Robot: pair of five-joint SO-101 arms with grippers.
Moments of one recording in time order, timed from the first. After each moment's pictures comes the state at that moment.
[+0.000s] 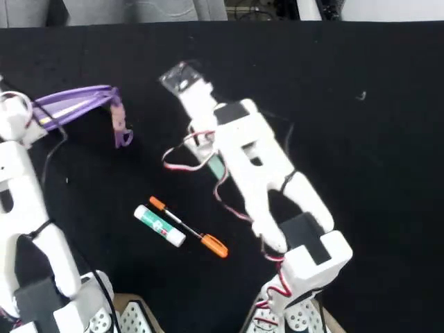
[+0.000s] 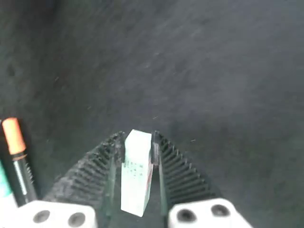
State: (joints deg) left arm -30.7 -21.1 7.3 69.7 8.0; right arm -24.2 9.5 5.8 62.5 15.7
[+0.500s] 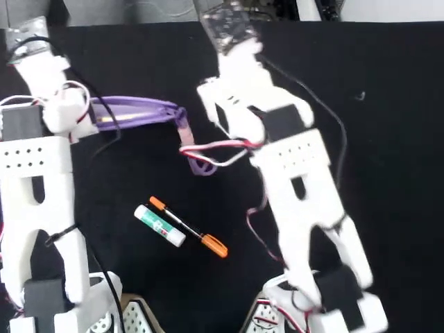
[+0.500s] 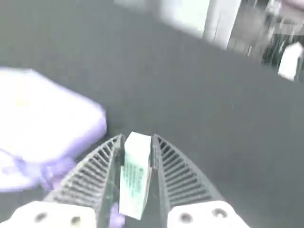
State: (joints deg) left arm -13.2 -21.1 -0.7 81.6 8.0; right arm -20.1 -15.3 3.2 57.7 5.3
